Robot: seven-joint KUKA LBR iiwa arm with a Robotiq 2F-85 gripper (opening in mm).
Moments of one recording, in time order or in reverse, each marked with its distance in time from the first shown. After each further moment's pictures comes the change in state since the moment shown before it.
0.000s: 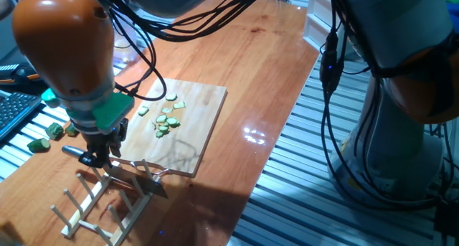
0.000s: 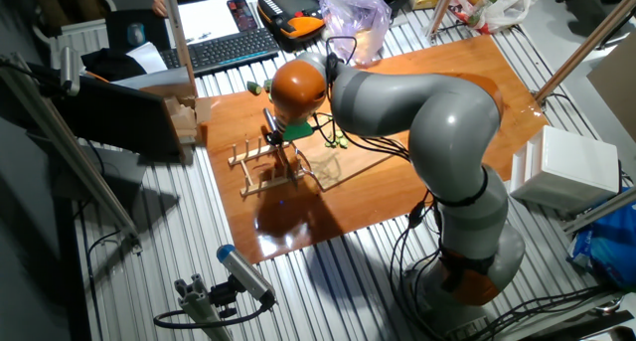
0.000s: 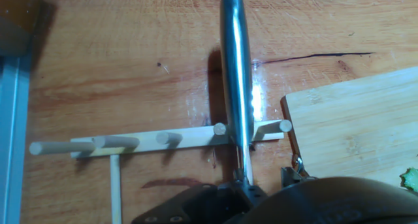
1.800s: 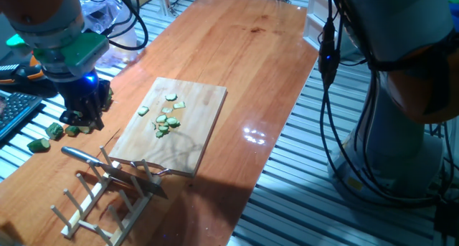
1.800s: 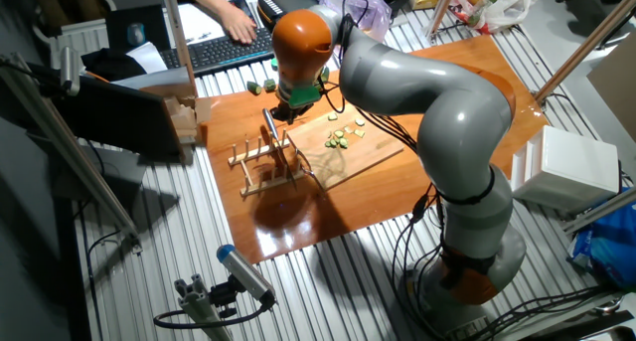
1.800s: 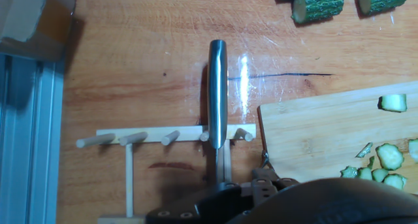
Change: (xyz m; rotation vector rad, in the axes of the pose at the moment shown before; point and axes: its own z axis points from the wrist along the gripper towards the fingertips) arm -0.029 -0.016 -0.098 -0.015 0.098 -0.052
